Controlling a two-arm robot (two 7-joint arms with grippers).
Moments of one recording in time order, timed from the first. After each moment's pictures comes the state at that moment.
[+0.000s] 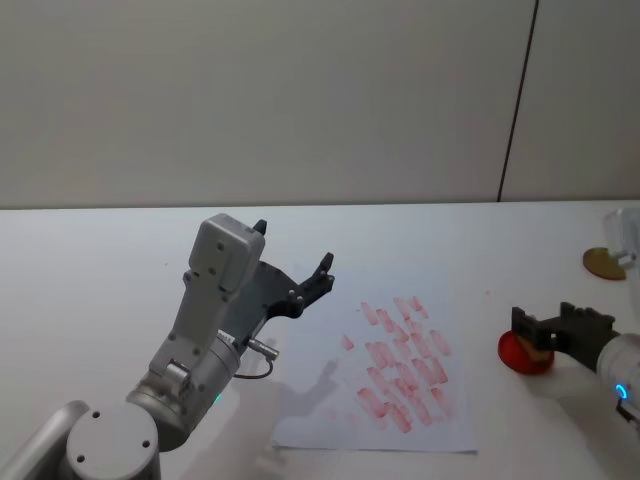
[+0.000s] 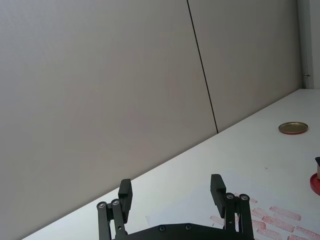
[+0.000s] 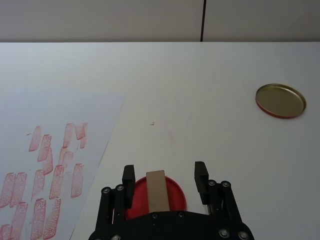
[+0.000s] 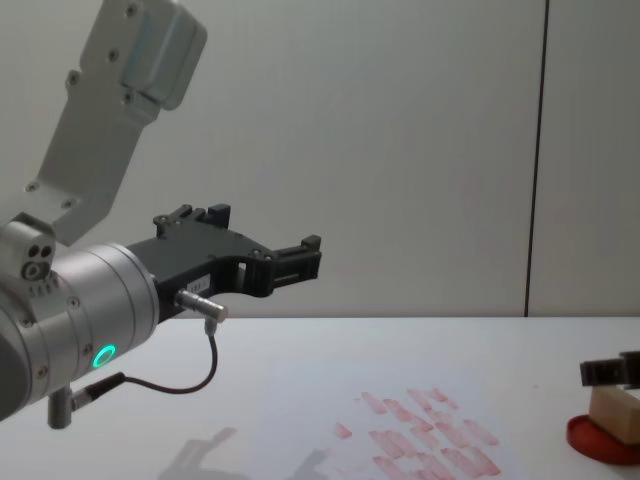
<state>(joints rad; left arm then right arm) -0.24 0.38 0.45 -1.63 -0.20 0.01 -0.01 0.21 0.25 -0.17 -1.59 0.35 0.62 0.00</state>
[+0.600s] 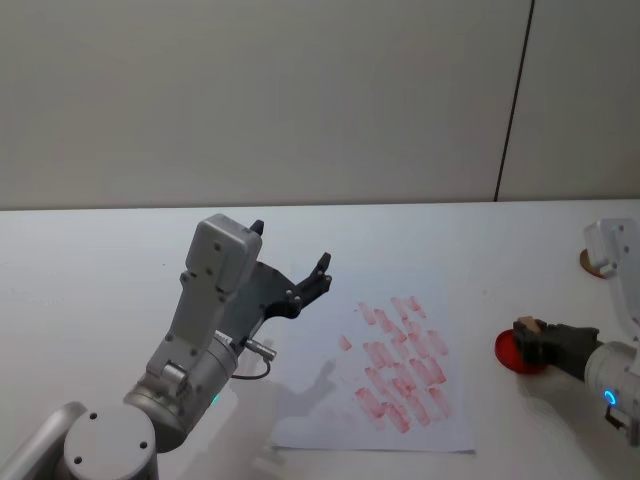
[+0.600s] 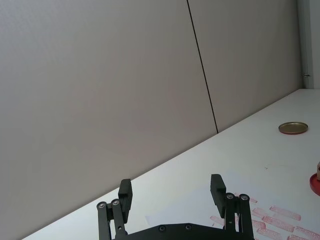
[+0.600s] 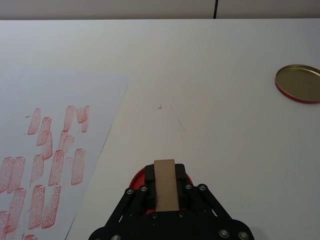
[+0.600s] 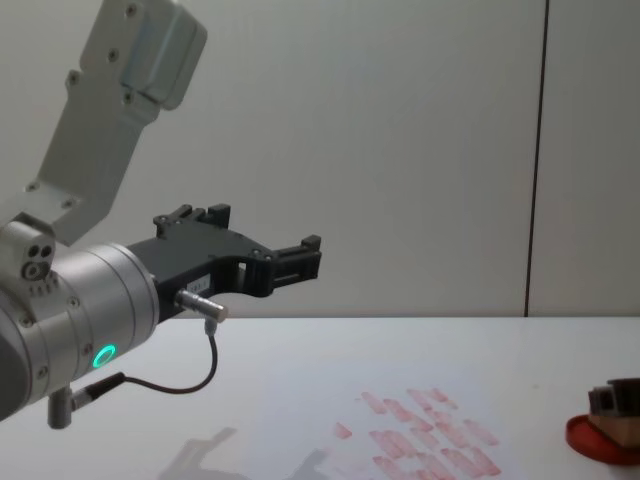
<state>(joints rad) -0.24 0.38 0.45 -1.63 -0.20 0.01 -0.01 0.23 0.24 -0.18 -1.53 0.34 0.65 0.05</state>
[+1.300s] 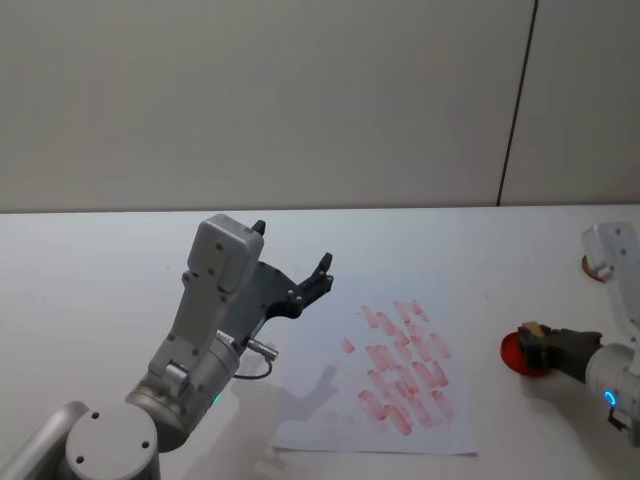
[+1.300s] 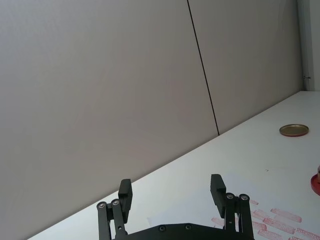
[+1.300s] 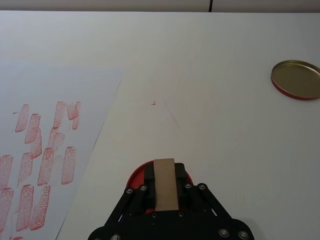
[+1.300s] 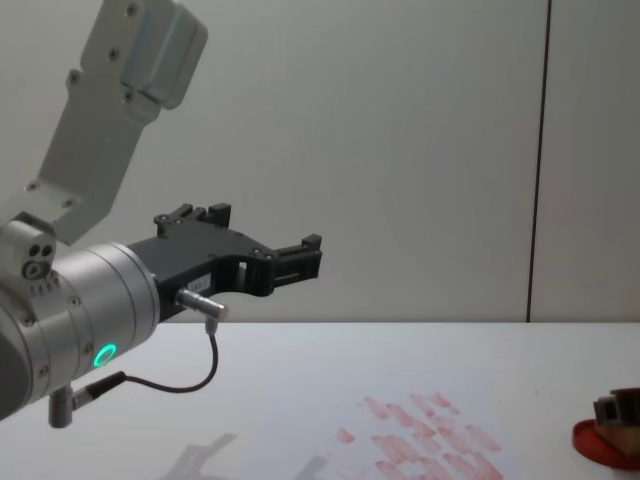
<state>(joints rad) -0.24 0.38 0.45 -1.63 -0.20 0.01 -0.01 0.25 0.23 -0.18 -1.50 0.31 0.68 0.04</state>
